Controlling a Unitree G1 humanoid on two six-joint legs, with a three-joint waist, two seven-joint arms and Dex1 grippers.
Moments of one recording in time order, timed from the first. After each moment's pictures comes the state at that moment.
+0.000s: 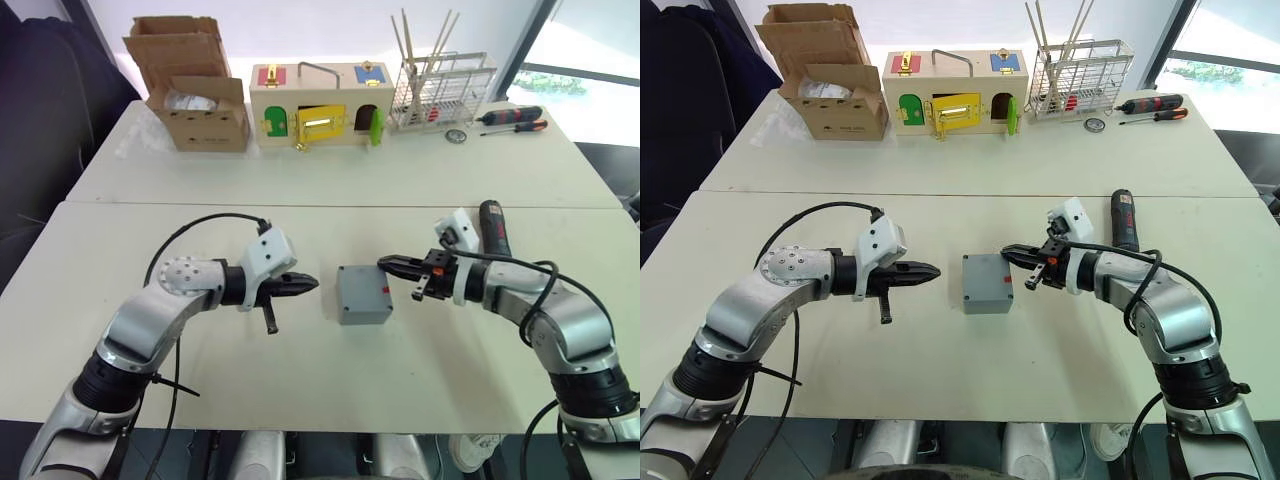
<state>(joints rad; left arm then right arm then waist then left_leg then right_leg) -0.42 0.63 -0.22 -0.40 -0.36 0.74 -0.89 -0.34 -0.67 0.02 -0.29 0.48 0.76 0.77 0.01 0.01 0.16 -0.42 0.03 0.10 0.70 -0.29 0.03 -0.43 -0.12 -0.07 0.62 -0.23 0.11</state>
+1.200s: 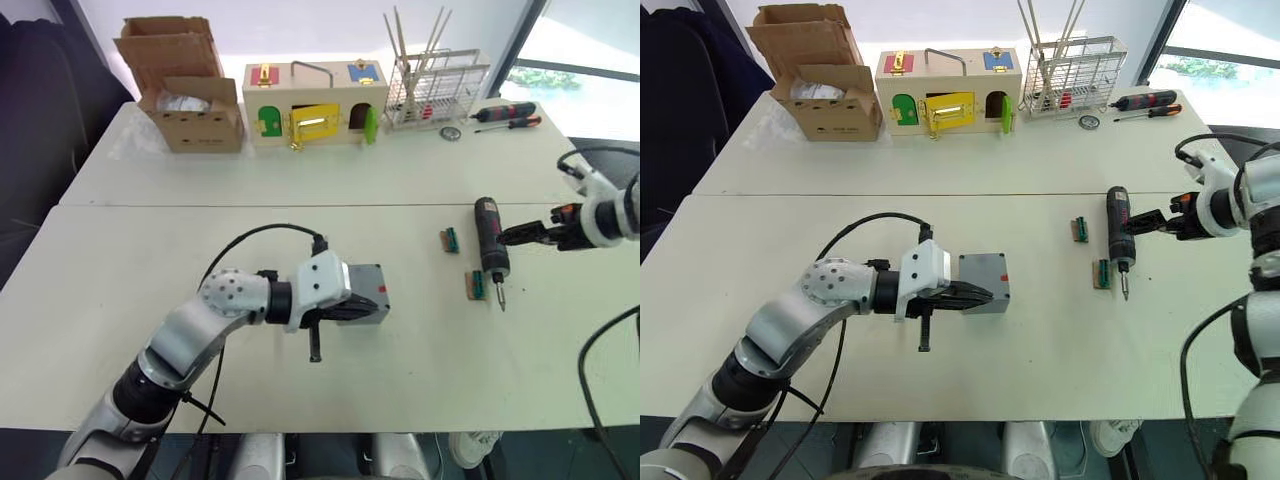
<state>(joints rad) -0.43 0.49 -0.39 -0.53 -0.35 0.64 -0.86 -1.17 -0.99 0.40 0.96 0.14 1.15 1.16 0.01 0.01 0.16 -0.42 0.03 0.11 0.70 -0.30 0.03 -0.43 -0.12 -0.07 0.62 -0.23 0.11</state>
